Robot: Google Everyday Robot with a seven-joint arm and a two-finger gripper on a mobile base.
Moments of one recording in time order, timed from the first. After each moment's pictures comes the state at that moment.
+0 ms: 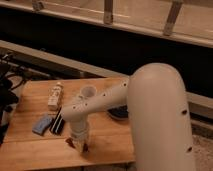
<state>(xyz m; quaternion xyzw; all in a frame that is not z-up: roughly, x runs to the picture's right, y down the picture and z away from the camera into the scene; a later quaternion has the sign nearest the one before) -0.121 0.299 0.744 -0.46 0.11 0.21 0.86</state>
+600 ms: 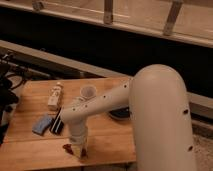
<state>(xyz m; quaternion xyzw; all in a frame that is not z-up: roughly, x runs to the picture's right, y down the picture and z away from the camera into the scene) -0.126 0.318 0.721 -0.49 0.11 0.15 0.85</state>
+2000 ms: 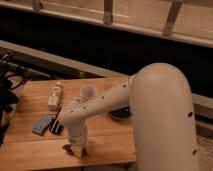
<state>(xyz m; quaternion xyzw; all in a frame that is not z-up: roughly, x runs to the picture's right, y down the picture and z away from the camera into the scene) -0.124 0.309 0.722 -0.46 0.10 0.15 0.87</state>
